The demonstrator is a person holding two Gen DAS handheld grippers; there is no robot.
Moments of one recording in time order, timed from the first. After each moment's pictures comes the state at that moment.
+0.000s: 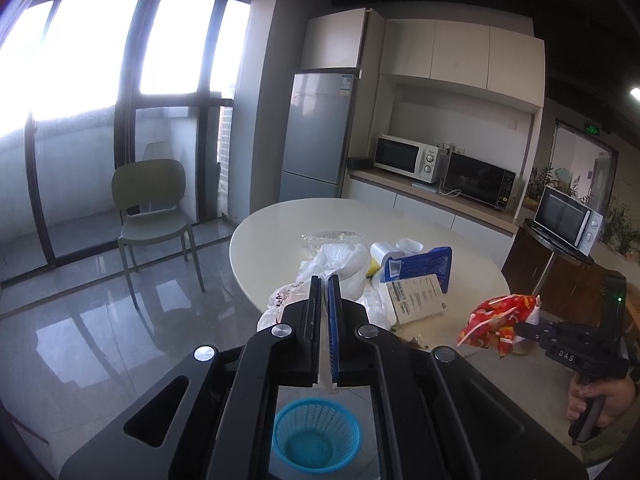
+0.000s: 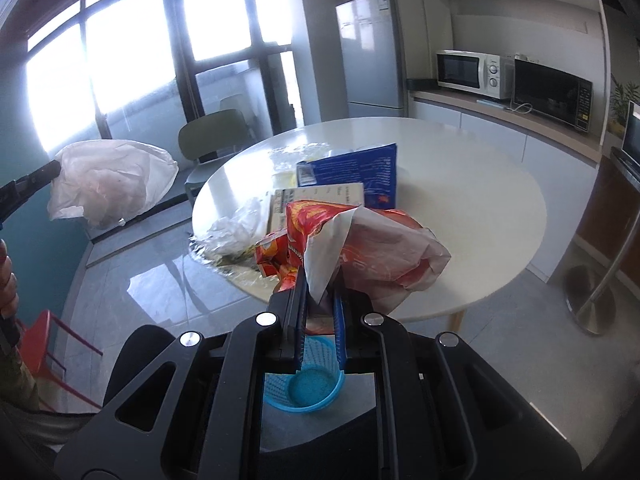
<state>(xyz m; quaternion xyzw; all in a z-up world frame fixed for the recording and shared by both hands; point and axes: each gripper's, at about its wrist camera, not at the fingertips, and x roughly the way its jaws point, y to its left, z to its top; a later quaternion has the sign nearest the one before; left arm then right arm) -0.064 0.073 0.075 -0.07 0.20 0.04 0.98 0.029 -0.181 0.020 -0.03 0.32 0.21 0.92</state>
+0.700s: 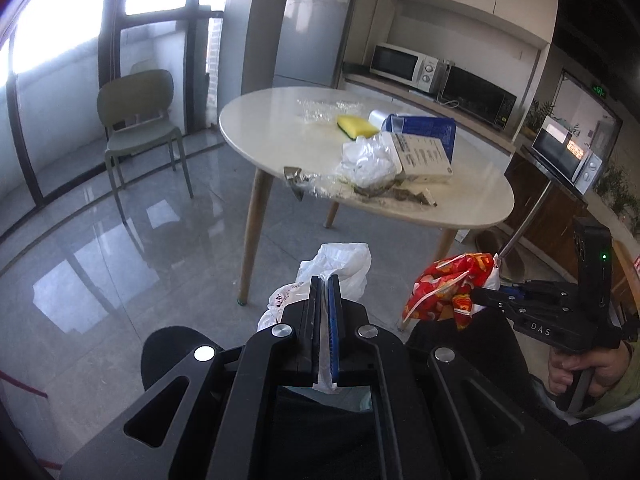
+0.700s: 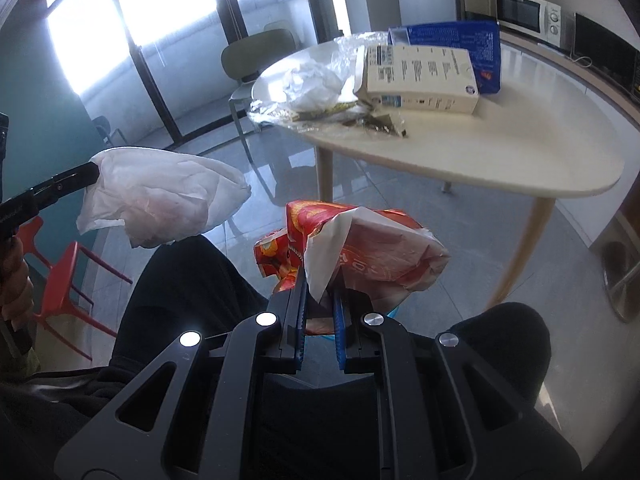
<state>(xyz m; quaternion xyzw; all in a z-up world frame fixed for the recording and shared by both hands) -0.075 0.067 -0.048 -0.10 0.36 0.01 0.93 0.005 -0.122 -0.092 -0.06 0.45 0.26 0.85</state>
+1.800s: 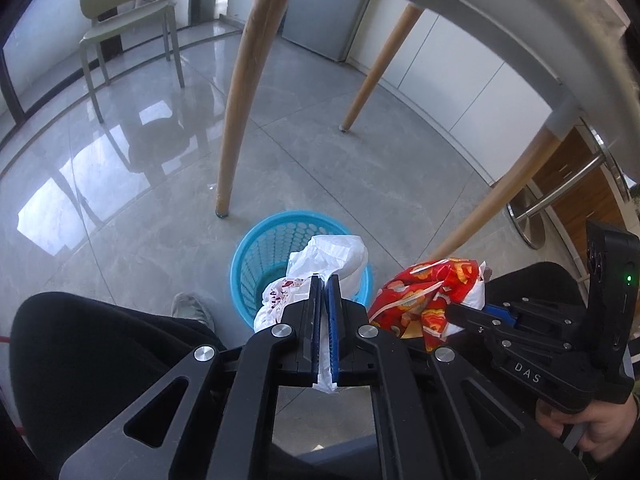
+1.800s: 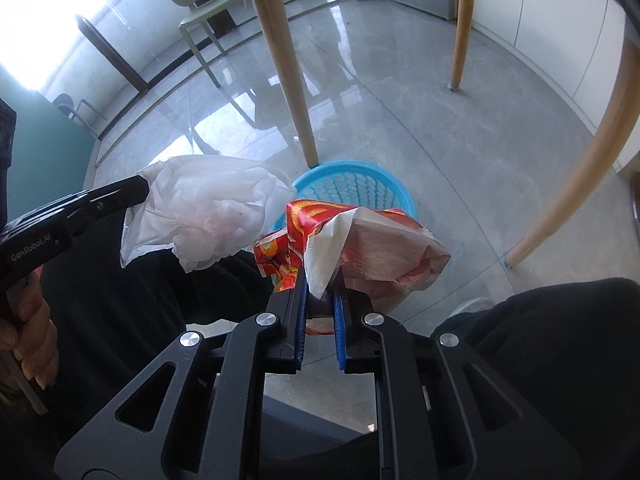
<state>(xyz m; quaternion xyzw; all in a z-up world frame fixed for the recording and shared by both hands) 0.061 0.069 -0.241 -0.16 0.51 0.02 0.85 0.123 -0.079 -0.285 -0.04 0.59 0.21 0.77</state>
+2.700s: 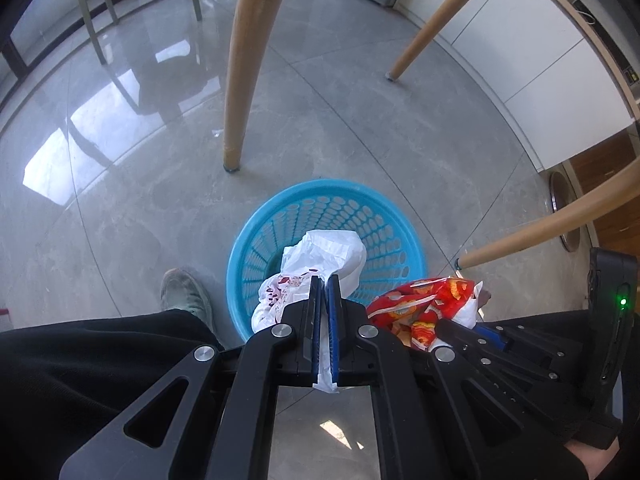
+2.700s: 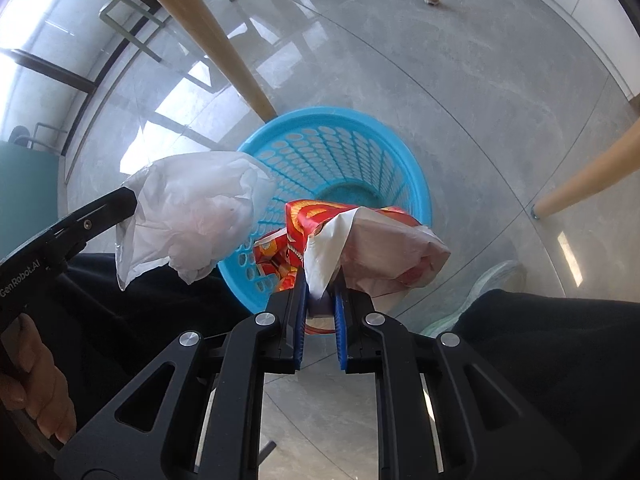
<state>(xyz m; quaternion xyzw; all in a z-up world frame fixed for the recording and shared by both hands) 0.161 0.088 -0.350 -0.19 0.60 0.06 0.78 0.207 -0.059 -0.436 0.00 0.69 0.15 0.71</state>
